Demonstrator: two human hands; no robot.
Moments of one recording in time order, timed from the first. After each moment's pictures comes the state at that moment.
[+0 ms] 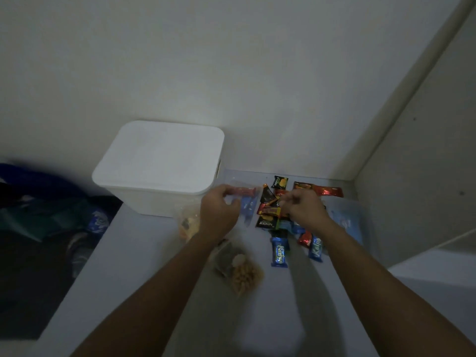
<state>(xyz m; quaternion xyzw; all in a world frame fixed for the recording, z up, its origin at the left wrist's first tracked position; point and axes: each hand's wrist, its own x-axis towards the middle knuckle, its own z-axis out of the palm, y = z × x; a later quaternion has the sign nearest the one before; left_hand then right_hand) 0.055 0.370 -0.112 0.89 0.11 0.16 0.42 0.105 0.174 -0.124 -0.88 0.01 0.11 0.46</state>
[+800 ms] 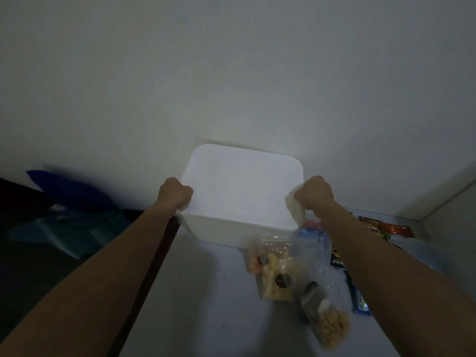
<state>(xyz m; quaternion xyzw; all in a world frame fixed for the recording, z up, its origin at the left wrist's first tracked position) 0.124 0.698 -0.079 0.86 0.32 -0.01 0.41 0.188 0.398 -0.073 -0.93 0.14 0.09 0.34</state>
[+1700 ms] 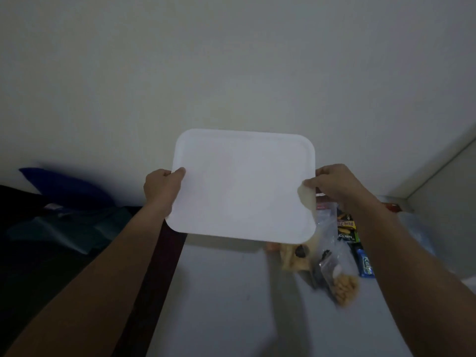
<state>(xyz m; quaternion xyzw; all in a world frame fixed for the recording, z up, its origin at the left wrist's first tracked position) 0.053 0.756 -0.068 0.76 0.31 0.14 0.56 0.081 0.424 -0.009 -0.84 0.12 0.11 0.52</state>
